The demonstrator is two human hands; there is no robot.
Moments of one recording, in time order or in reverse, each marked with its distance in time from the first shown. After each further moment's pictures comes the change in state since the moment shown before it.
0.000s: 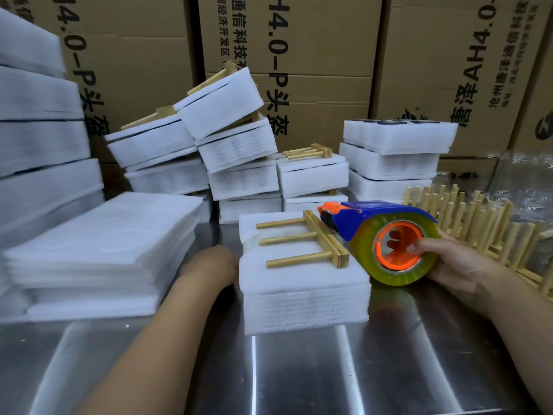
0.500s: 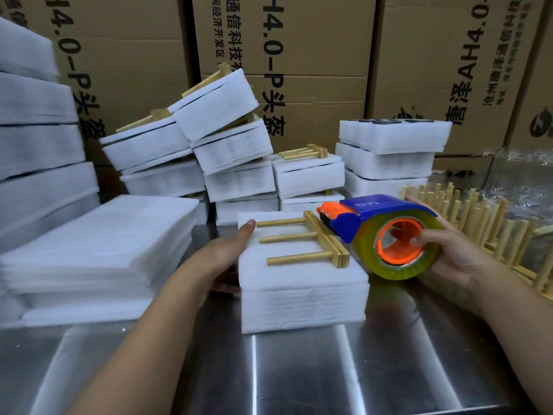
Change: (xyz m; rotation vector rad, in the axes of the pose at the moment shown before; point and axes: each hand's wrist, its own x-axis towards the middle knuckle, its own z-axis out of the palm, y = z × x) left_hand -0.008 0.008 -0.008 -0.878 -0.129 -0.055; right_hand 0.004 -0.005 -0.001 0.088 0.047 -0.139
